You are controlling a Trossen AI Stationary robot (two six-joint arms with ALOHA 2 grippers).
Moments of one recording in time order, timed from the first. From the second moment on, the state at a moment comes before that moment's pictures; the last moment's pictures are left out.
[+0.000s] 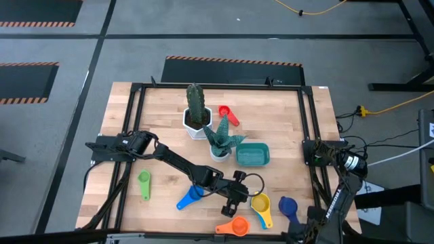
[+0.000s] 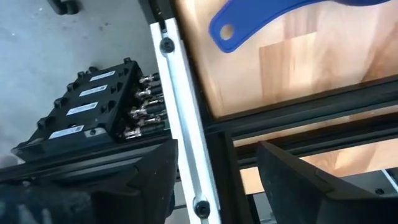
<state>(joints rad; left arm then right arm) -0.37 2.24 1.64 -0.06 -0.09 0.00 1.13 2.03 1.66 -1.32 -0.35 1.41</state>
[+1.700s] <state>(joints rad) -0.37 2.24 1.64 -0.06 -0.09 0.01 1.08 1.66 1.20 -0.89 -0.07 1.67</state>
